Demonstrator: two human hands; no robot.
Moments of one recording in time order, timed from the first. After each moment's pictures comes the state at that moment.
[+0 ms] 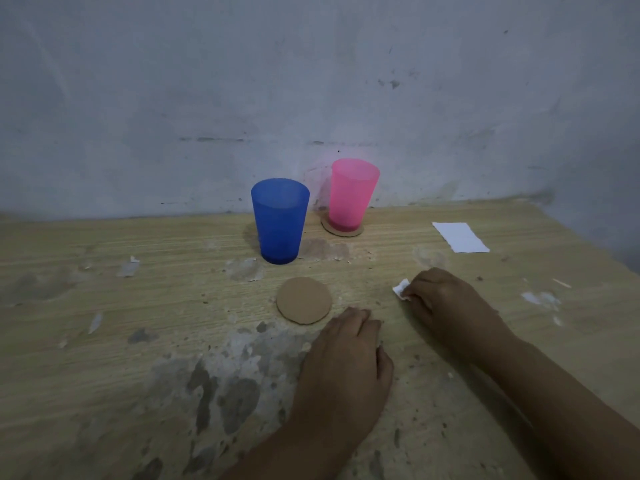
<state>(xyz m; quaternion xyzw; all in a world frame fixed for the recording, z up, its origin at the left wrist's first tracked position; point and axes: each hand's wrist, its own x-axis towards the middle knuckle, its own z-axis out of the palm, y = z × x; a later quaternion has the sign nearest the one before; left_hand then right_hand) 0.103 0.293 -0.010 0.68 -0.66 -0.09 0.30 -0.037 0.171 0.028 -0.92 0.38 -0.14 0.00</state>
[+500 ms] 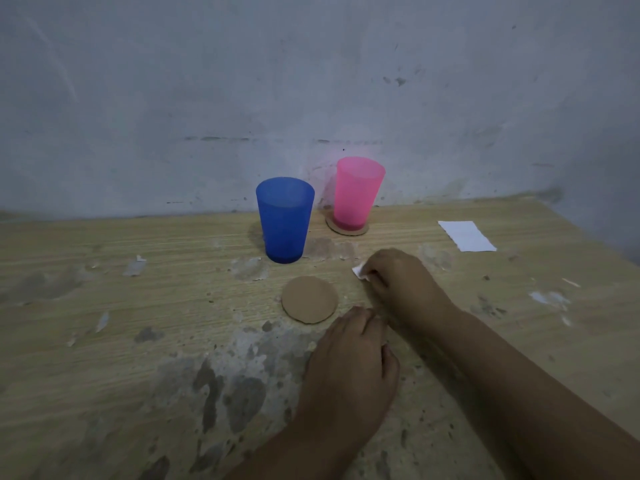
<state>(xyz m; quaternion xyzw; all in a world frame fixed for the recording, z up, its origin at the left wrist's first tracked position) 0.105 0.292 -0.008 0.68 -0.66 -0.09 0.31 0.028 0.162 0.026 -0.90 0.37 -0.21 0.10</state>
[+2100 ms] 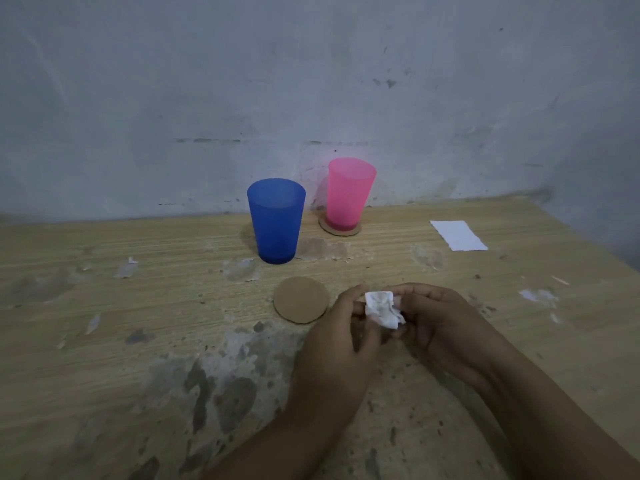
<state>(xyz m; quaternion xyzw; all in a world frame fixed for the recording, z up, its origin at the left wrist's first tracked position) 0.106 0.292 0.001 0.61 -0.52 -0.27 0.54 -0.020 0.210 0.037 -0.52 0.37 -0.32 0.70</state>
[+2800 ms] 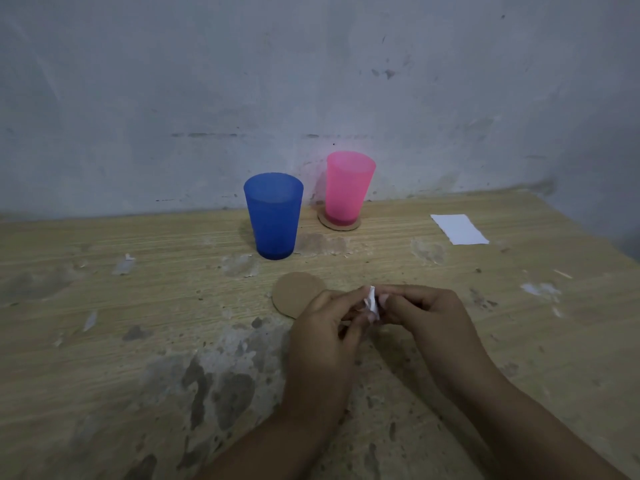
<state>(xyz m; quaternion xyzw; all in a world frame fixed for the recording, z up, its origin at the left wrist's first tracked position) 0.113 0.293 0.005 0.59 -0.52 -0.19 0.58 -0.005 0.237 0.040 -0.66 0.42 -0.39 0.48</state>
